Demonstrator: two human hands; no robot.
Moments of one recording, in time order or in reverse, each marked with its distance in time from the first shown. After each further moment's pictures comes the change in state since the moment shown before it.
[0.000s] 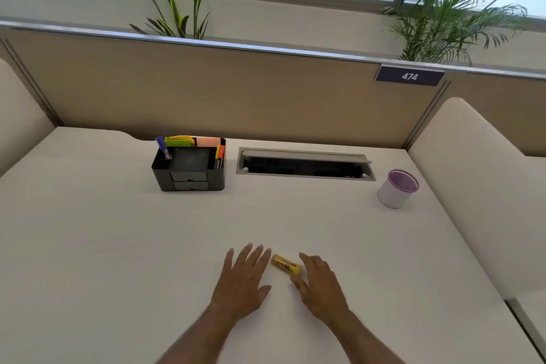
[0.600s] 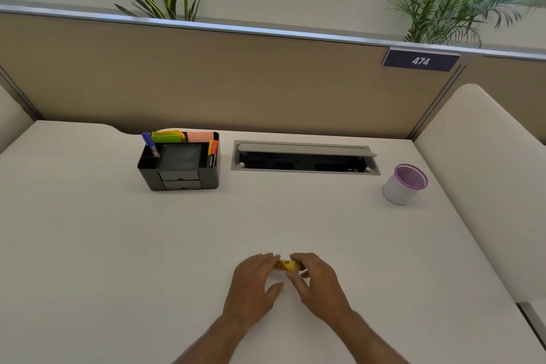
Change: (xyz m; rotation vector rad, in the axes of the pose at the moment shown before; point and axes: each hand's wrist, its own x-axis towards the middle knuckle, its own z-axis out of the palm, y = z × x) left_hand 0.024 0.014 0.033 -0.511 0.096 -0.066; right_hand 0.015 -0.013 -0.016 0.295 0.139 -0.181
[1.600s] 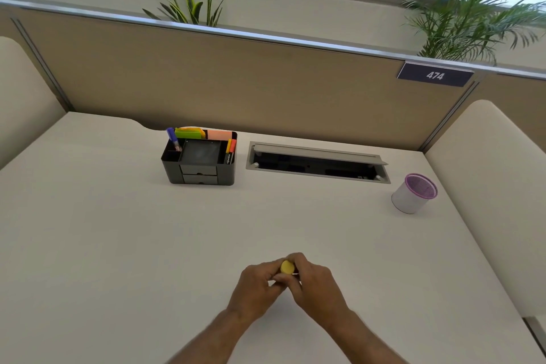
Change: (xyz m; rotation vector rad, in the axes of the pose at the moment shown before) left_hand -0.018 0.012 -0.028 -0.414 0.123 0.029; right_hand -0.006 -0.056 -0.008 -0.114 -0.030 -0.156
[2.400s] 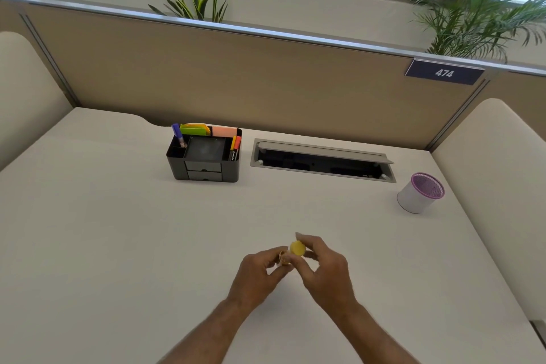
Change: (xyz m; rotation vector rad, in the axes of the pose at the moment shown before) left_hand 0.011 -0.005 -0.006 -0.074 0.074 -0.009; right_hand 0.010 -0.008 -0.015 0.237 0.277 0.020
